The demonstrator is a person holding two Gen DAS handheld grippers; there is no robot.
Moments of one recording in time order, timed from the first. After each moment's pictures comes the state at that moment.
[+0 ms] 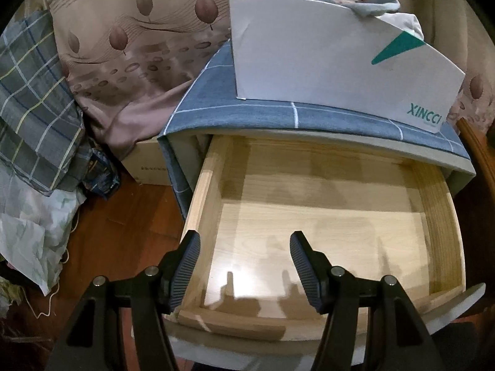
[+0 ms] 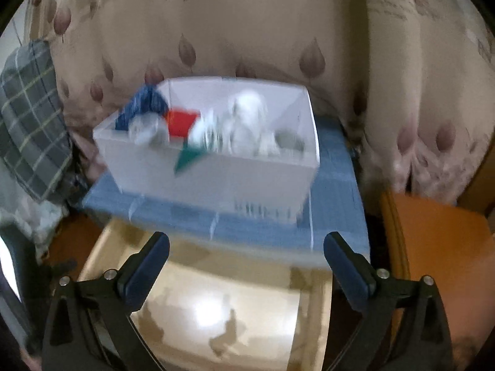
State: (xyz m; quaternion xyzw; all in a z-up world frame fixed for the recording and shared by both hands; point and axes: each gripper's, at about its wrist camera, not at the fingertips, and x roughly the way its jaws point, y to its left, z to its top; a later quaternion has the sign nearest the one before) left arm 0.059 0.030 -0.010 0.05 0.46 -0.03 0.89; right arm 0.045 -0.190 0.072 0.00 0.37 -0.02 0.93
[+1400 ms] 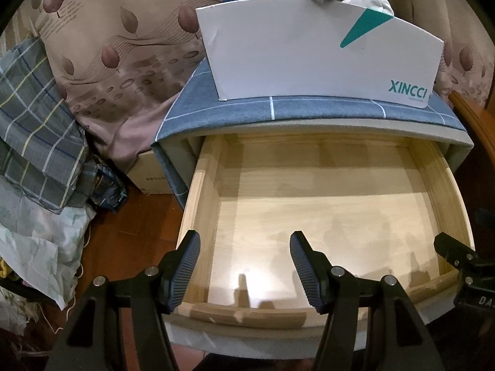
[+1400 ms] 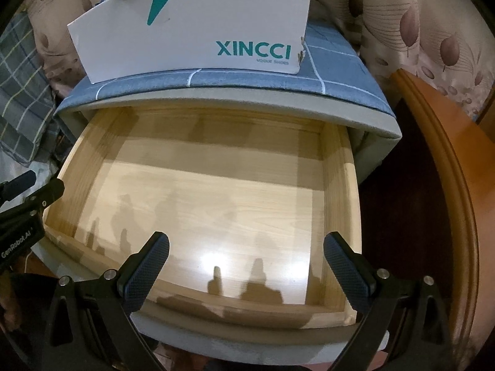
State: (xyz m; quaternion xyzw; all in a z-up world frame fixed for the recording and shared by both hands) left arm 0.044 0.013 -0.008 0.10 0.45 -0.03 0.89; right arm 0.016 -0.195 -0.033 0.03 0.49 -0.03 0.87
